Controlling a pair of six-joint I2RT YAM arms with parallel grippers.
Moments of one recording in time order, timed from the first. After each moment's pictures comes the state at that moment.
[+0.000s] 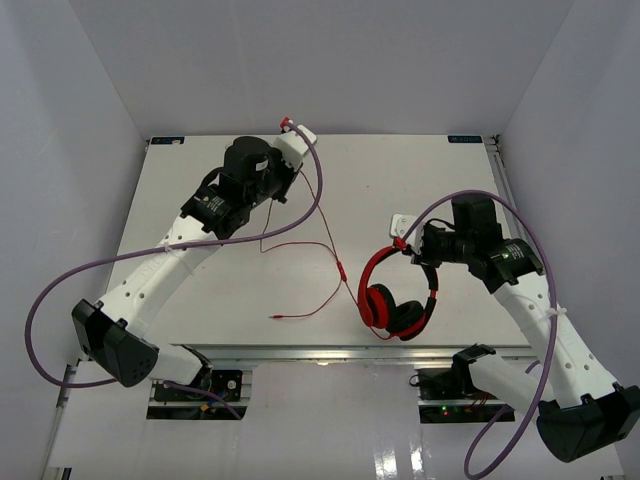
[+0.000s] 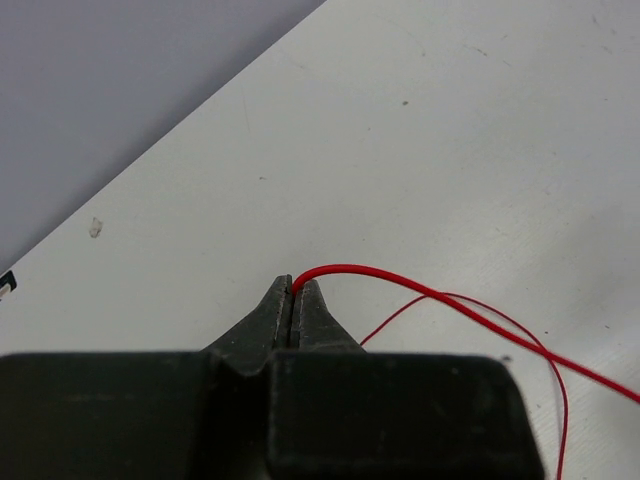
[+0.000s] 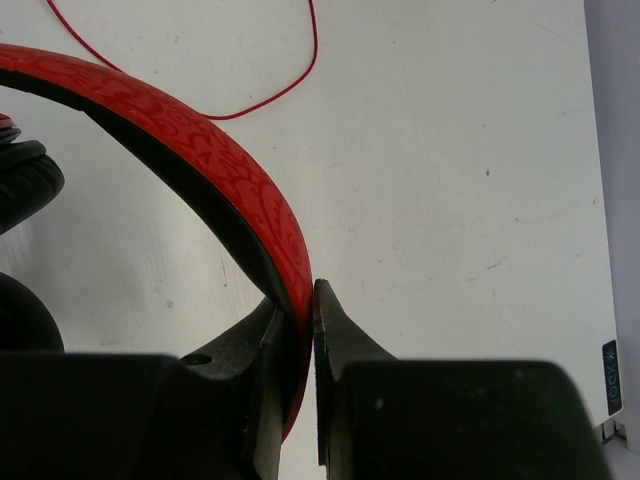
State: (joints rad) left arm -0.60 1.38 1.45 -0.41 -0.06 0.28; right arm 0.38 0.96 1.02 -0.77 -0.55 -0.98
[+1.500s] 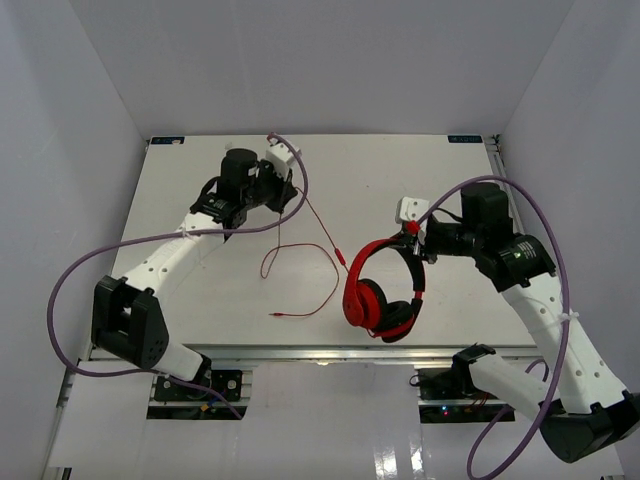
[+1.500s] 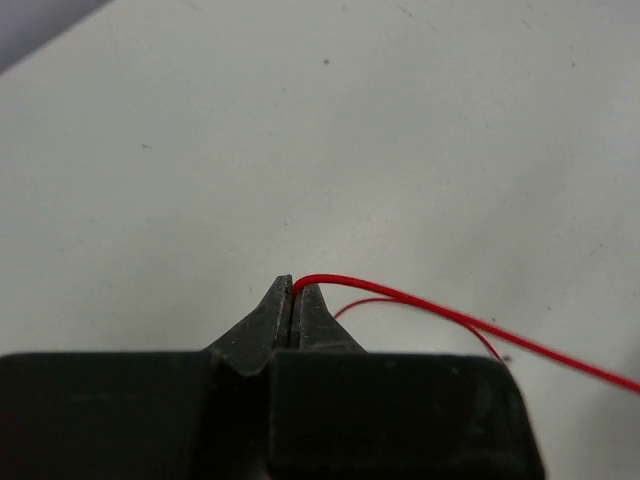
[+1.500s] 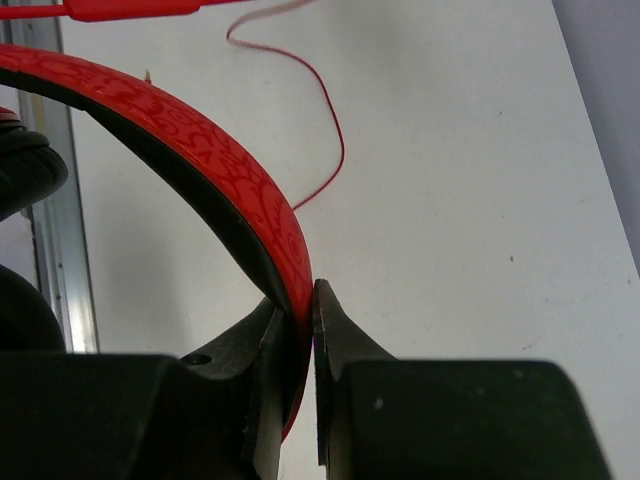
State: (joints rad) left arm -0.42 1.46 1.20 -0.16 0.32 0.15; right arm 0.41 0.95 1.13 -0.75 -0.75 -0.76
